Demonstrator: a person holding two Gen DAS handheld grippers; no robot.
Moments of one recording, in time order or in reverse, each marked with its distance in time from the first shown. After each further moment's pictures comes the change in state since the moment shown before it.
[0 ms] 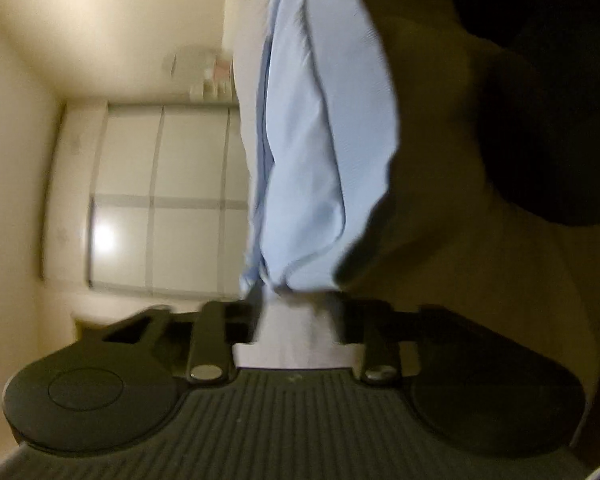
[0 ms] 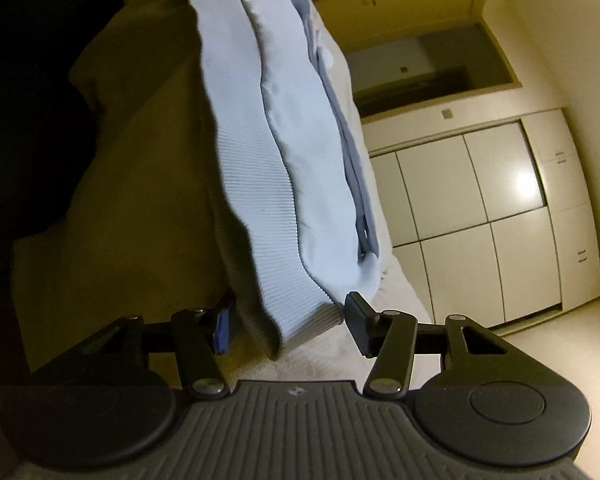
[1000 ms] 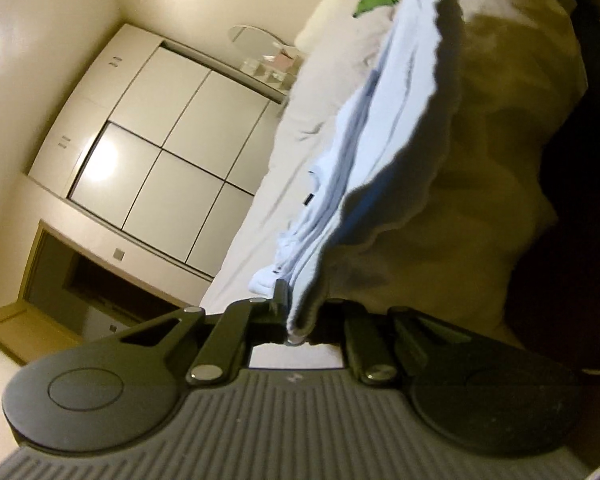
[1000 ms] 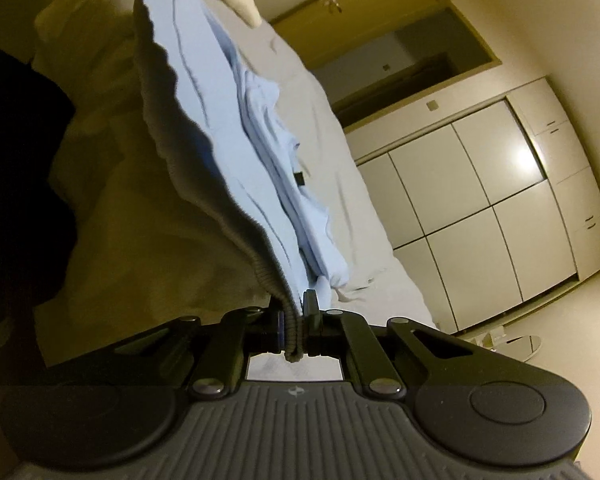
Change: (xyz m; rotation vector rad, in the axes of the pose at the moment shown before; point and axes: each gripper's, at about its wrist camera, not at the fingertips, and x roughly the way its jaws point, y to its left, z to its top) left arm -0.004 0.105 -0.018 -0.521 0.051 -0.073; right arm -0.069 -0.107 0.032 0.150 -0.051 0.077
